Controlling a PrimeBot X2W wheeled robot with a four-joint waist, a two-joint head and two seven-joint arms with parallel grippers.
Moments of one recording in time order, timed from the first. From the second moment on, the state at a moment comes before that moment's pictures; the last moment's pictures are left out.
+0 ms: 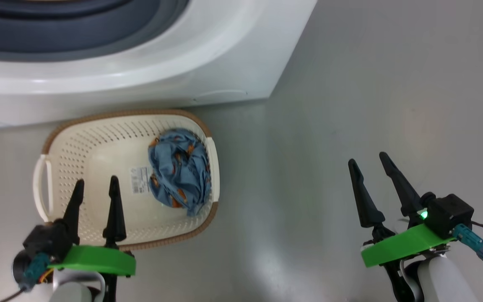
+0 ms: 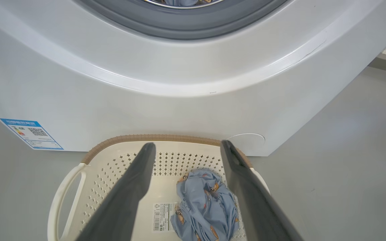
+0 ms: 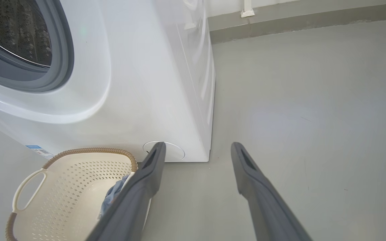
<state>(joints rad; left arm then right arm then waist) -0.22 0.04 -0.06 0.27 -0.28 -0.04 -0.25 -0.20 -0.07 0.07 0.14 0.25 0.13 -0.25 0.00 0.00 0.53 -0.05</state>
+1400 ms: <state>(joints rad) -0.84 0.26 -0.32 0.95 -0.57 -0.13 -0.08 -0.29 -0.05 0.11 0.09 0.35 0.13 -0.25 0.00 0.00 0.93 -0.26</state>
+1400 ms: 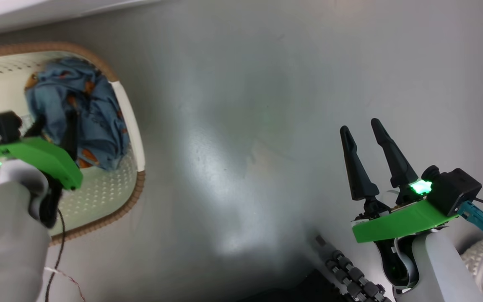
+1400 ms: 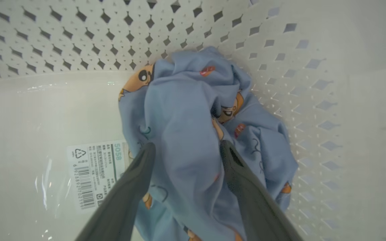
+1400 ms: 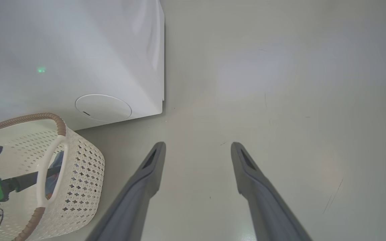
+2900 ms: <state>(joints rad) -0.82 0.18 -0.39 1.07 -0.54 -0.10 -0.25 -0.31 -0.05 0.06 0.09 0.28 0.13 -0.25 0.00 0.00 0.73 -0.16</state>
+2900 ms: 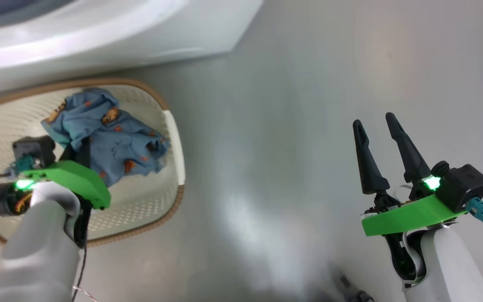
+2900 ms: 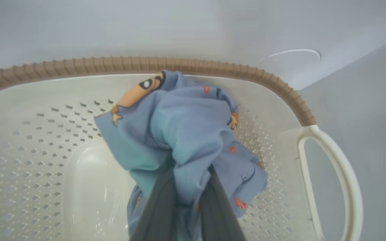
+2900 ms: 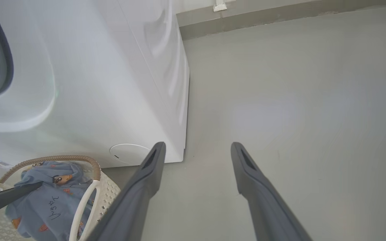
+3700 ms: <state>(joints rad) -0.26 0.12 -0.13 0.36 -0.34 0.01 -0.25 -0.17 -0.07 0.05 0.13 0.25 0.13 -0.25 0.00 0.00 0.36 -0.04</state>
